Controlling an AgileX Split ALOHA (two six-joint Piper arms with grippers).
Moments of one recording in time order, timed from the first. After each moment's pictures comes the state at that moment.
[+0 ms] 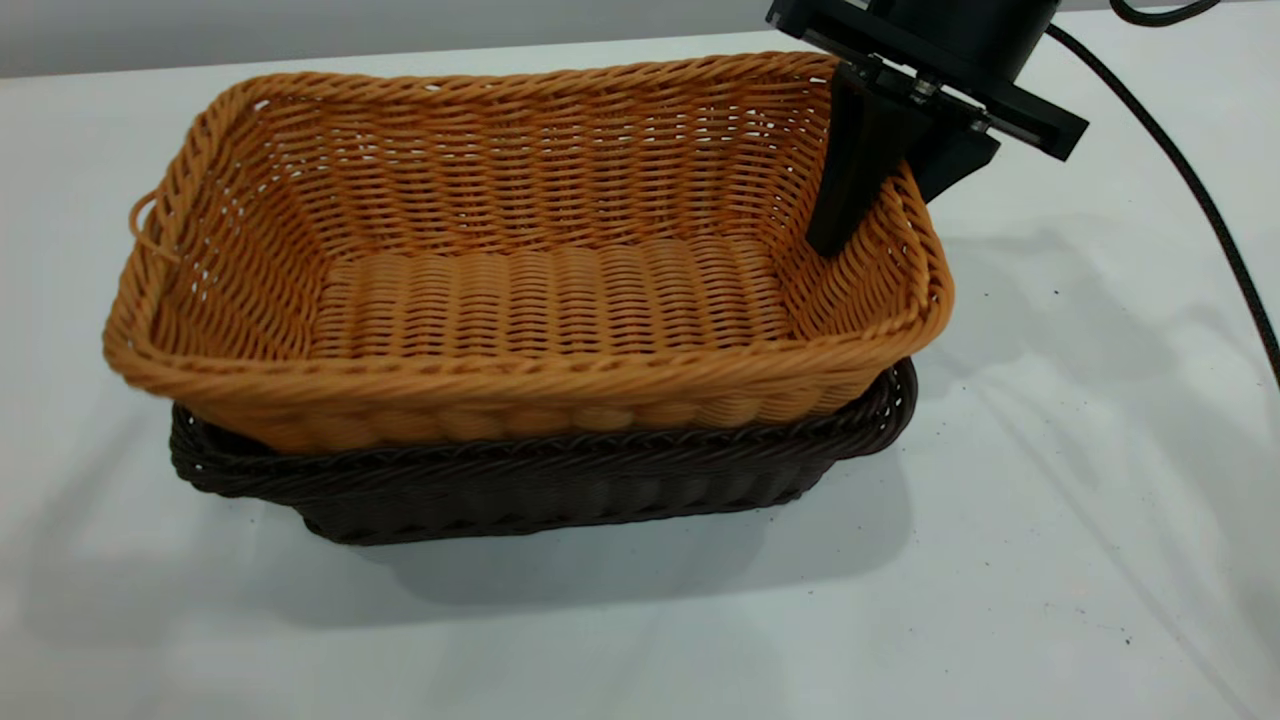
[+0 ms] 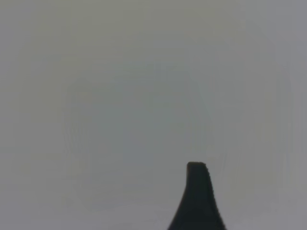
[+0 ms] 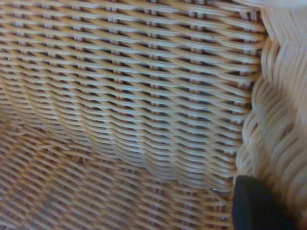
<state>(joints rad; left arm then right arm) -0.63 0.85 -0.82 -1.28 -0.51 1.57 0.27 2.17 -1.47 0.63 1.17 -0.24</state>
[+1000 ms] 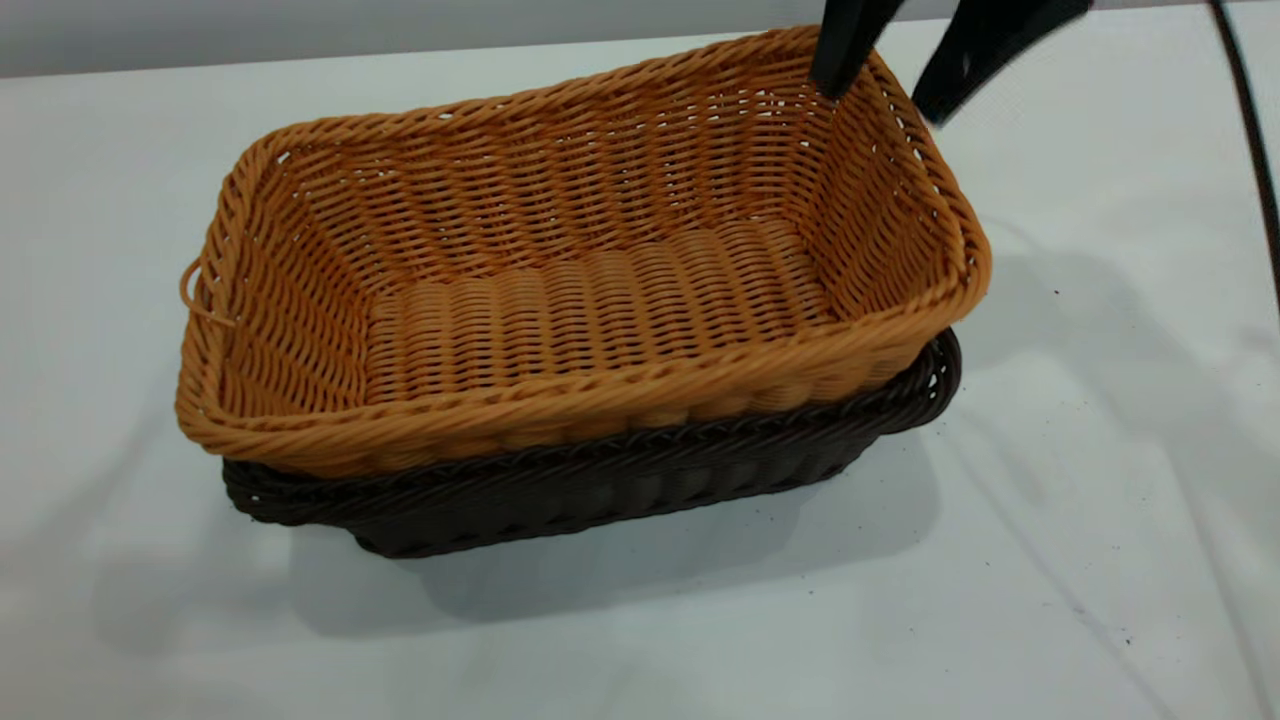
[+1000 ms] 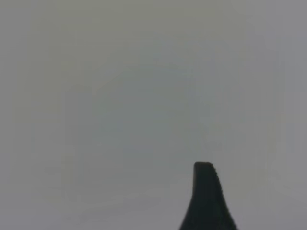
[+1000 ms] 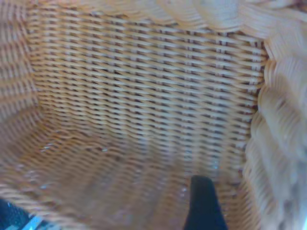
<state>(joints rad) -0.63 0.85 -0.82 -1.37 -0.48 1.57 0.27 1.95 -1.47 0.51 1.14 -0.22</state>
